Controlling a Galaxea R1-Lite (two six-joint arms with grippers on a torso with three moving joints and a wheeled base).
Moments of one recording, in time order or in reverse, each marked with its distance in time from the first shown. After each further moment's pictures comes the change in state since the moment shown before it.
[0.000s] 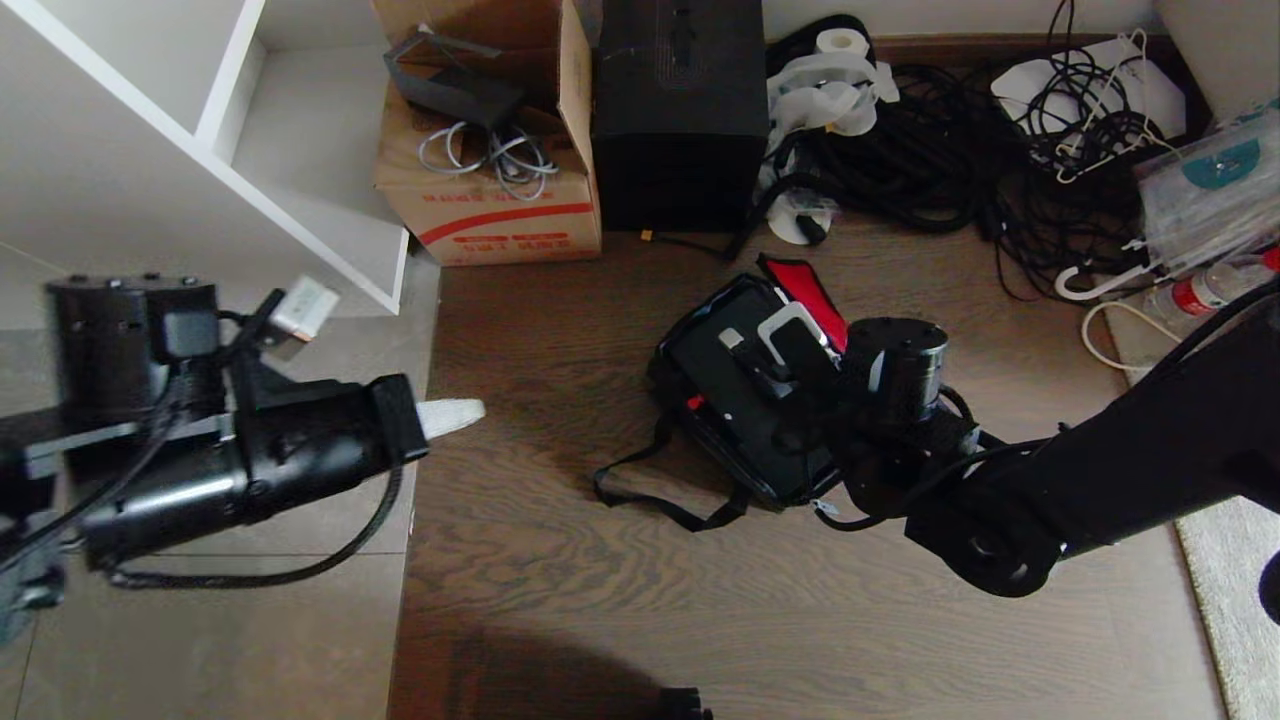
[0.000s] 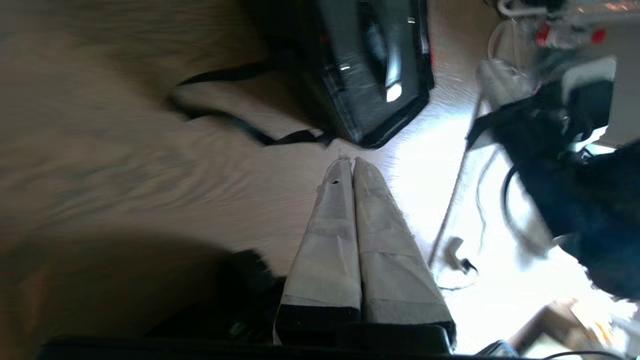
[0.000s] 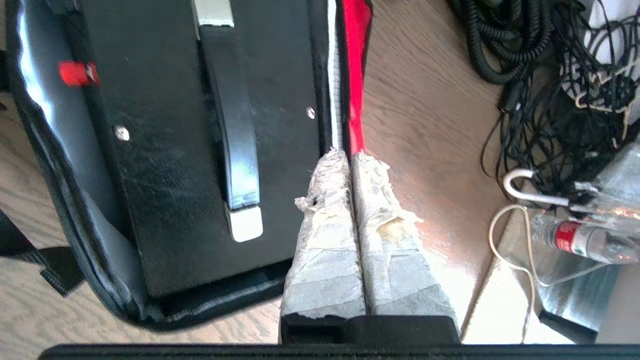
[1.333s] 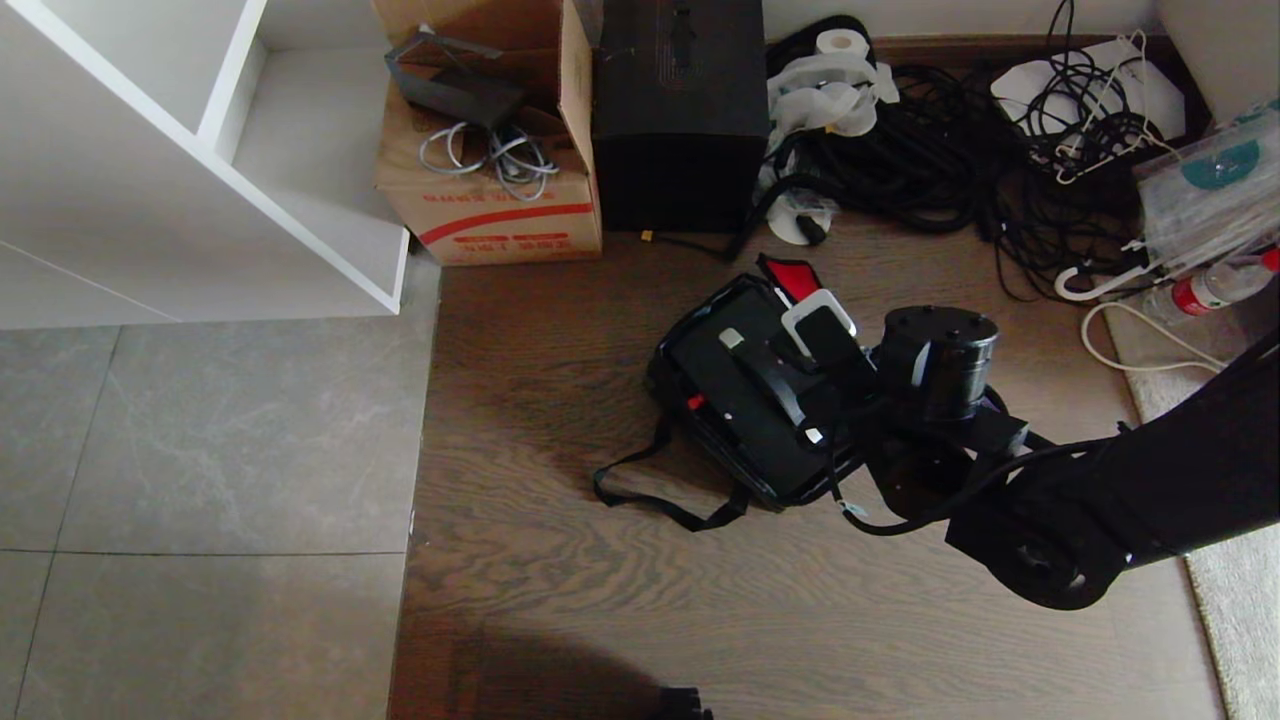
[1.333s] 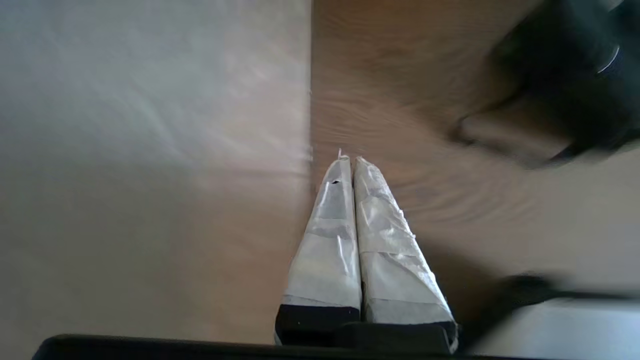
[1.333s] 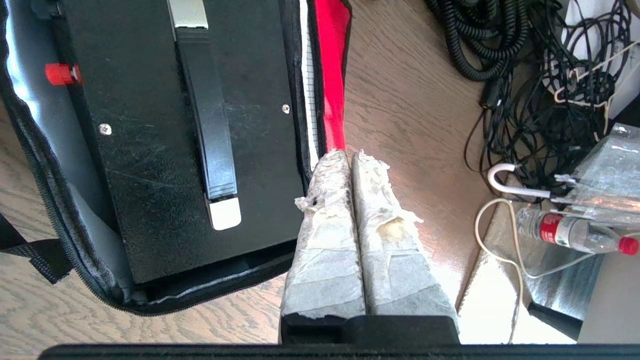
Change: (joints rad) left arm 0.321 -1.372 0.652 0.417 0.305 0.605; right arm 0.001 -0.082 0.060 -0.001 -0.005 0.000
